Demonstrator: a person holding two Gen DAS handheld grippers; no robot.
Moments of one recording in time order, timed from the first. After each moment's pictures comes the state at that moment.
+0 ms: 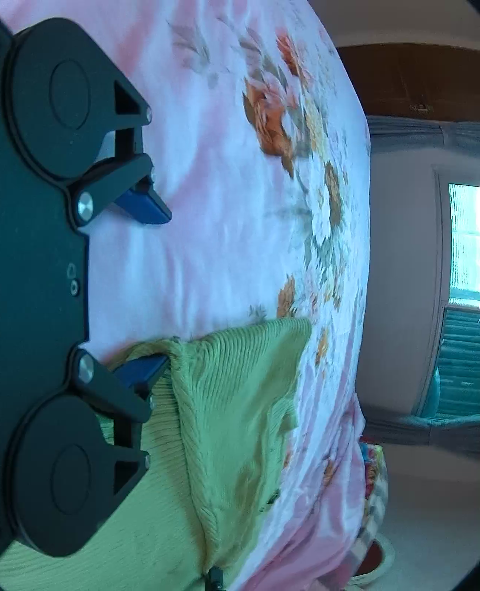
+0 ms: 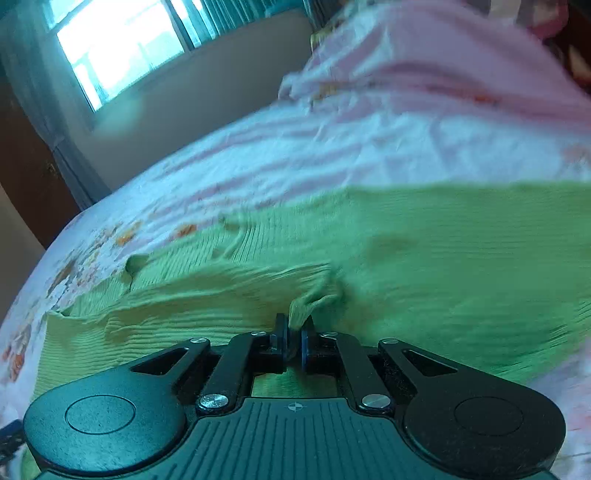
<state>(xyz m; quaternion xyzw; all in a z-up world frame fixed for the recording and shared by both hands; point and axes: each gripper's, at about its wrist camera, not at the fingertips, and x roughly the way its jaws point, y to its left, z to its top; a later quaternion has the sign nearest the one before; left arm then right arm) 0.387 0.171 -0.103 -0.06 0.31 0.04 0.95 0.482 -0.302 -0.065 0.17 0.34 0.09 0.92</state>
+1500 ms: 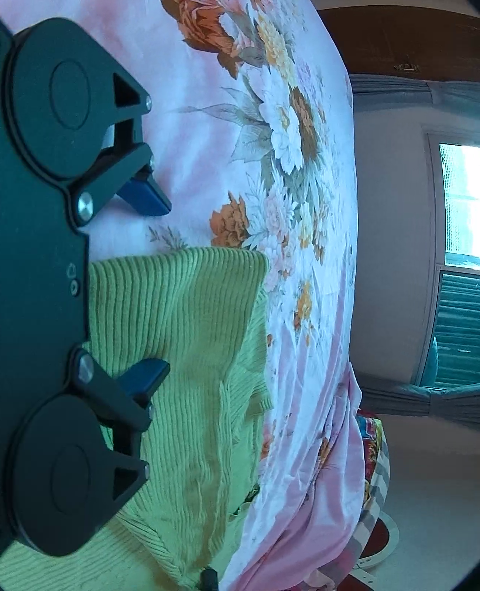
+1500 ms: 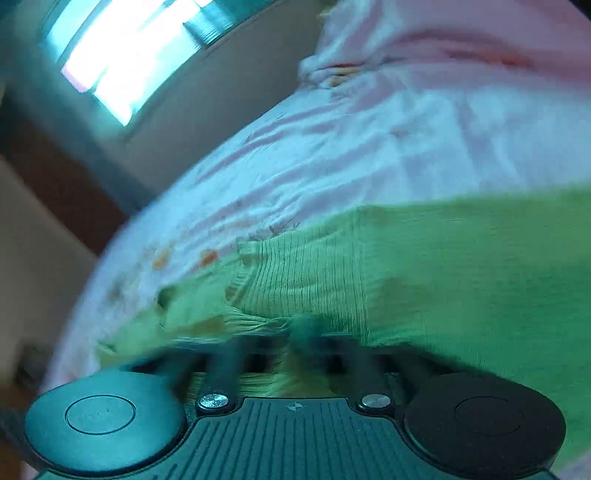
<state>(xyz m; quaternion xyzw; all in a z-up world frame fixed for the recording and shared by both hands) 0.495 0.135 -0.110 -0.03 0.30 -0.02 0.95 0.541 -0.347 -0.063 0.23 0.37 0.18 0.88</state>
